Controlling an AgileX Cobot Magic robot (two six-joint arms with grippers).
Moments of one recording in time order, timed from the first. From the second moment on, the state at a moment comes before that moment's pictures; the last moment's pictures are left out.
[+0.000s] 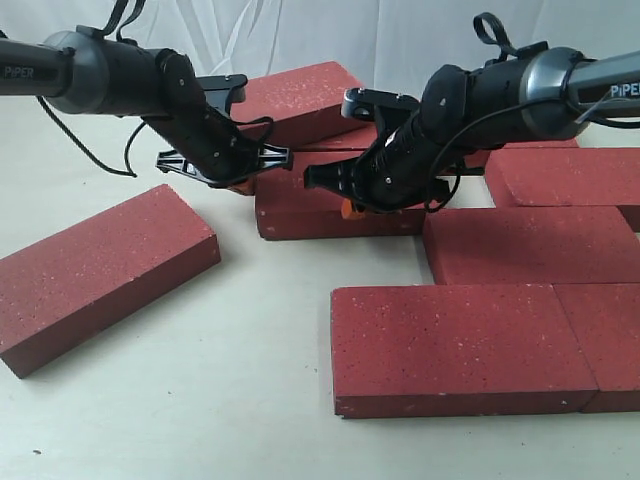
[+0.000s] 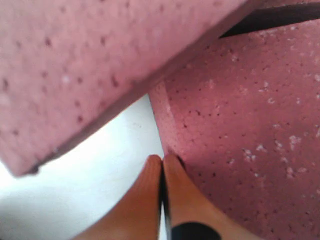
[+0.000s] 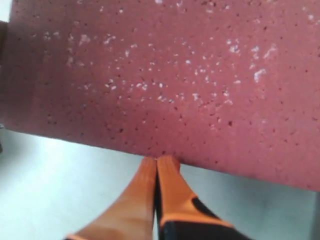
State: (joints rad) left arm -0.39 2.15 -1.50 -0.27 0.53 -0.07; right arm 0.47 2.02 -1.30 0.42 0.45 -0.03
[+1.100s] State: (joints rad) left arm -0.47 2.19 -1.50 -0.39 0.33 -0.07; right arm 0.29 1.88 -1.30 0.40 0.52 -0.02
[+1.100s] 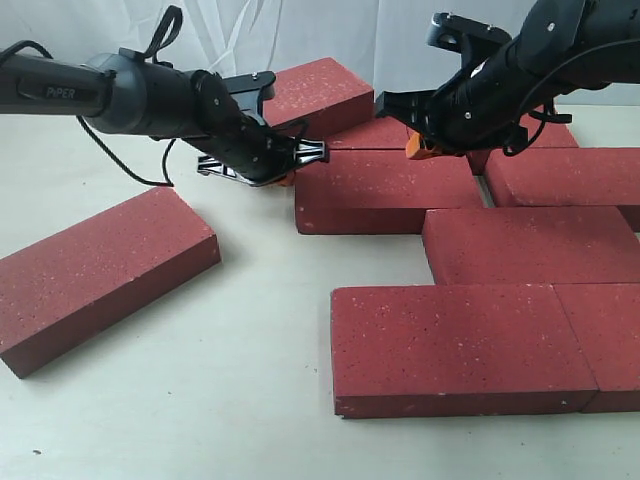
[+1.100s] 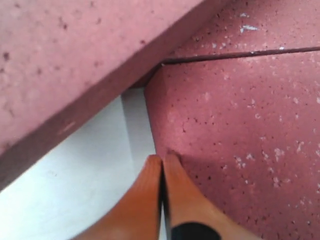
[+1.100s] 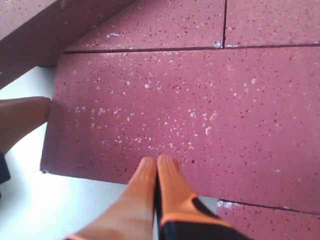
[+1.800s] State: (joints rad) left arm -0.47 2.21 -1.54 -0.37 0.49 -0.07; right arm 0.29 1.88 -1.30 0.40 0.53 -0.02
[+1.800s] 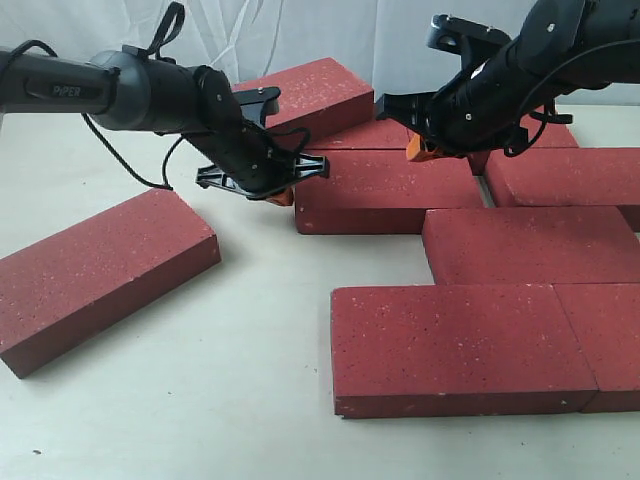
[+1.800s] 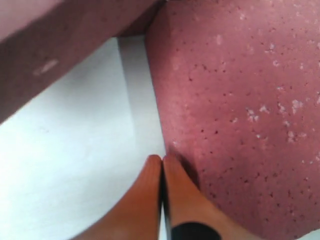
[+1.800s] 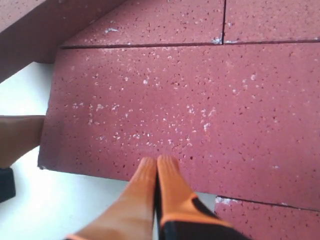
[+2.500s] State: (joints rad) left arm -0.53 2.26 -1.63 -0.43 0.49 -0.07; right arm 0.29 1.87 -1.30 0.40 0.53 -0.02
